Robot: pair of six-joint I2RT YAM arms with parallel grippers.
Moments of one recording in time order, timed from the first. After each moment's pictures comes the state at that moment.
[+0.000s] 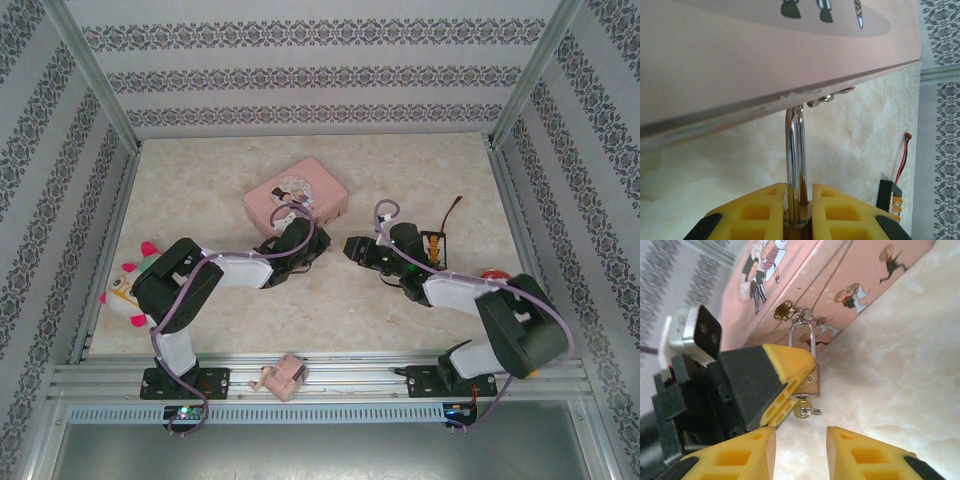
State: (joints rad) left arm -0.72 1.82 0.89 0.33 -0.13 -1.28; right arm 0.48 1.38 0.49 0.40 -0.36 0.77
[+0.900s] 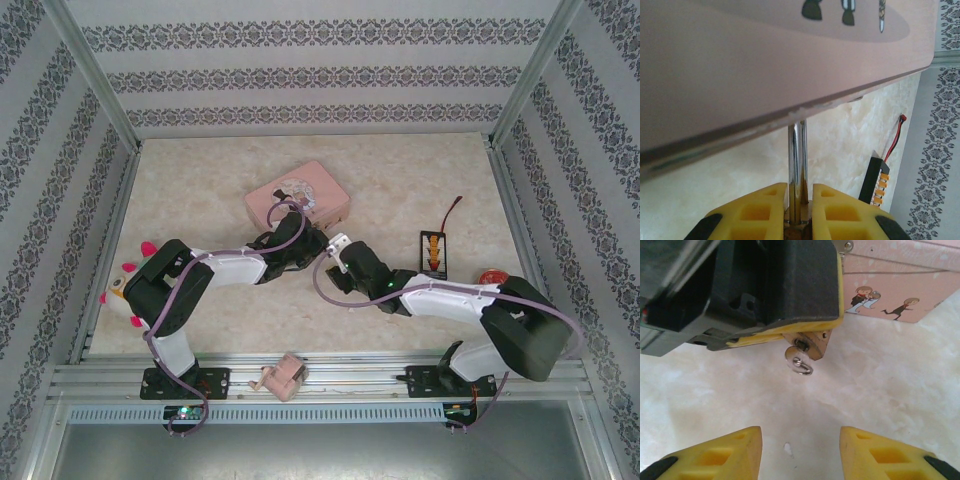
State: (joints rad) left arm -0.68 1.78 0.90 0.24 0.04 -1.36; right arm 0.83 1.42 0.61 0.06 0.23 0.03
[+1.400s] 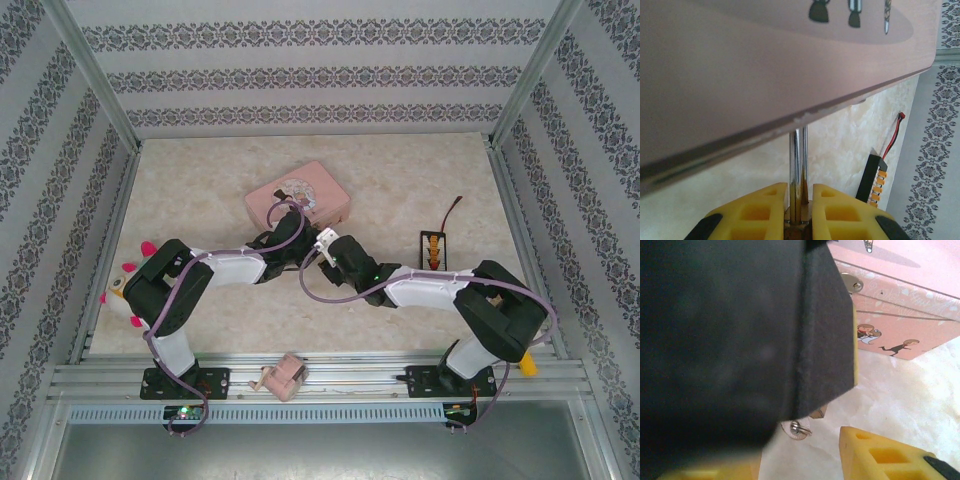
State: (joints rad) left arm -0.67 1.78 0.90 0.24 0.06 -1.37; right arm 0.83 1.56 0.70 0.15 0.28 -0.07
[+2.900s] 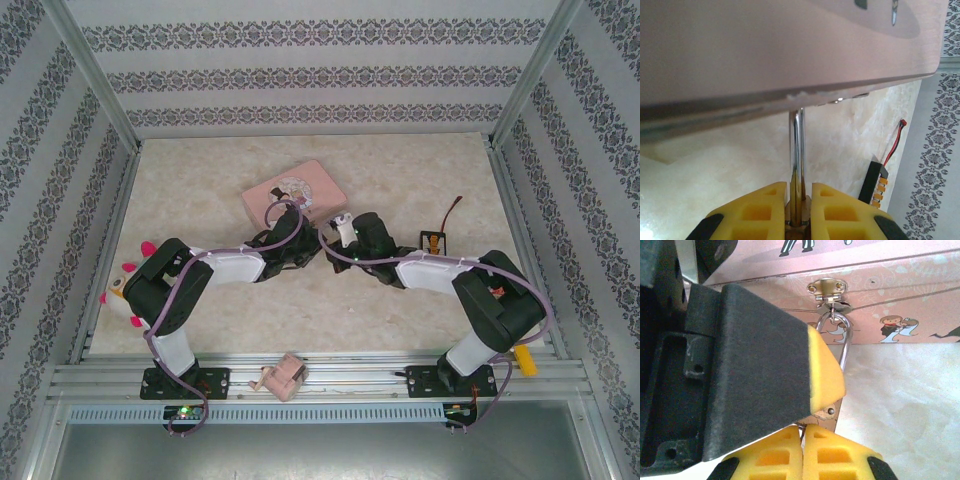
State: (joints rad) left arm -0.66 1.78 0.90 0.23 0.06 -1.37; right arm 0.59 1.60 0.72 0.22 -0.29 0.22
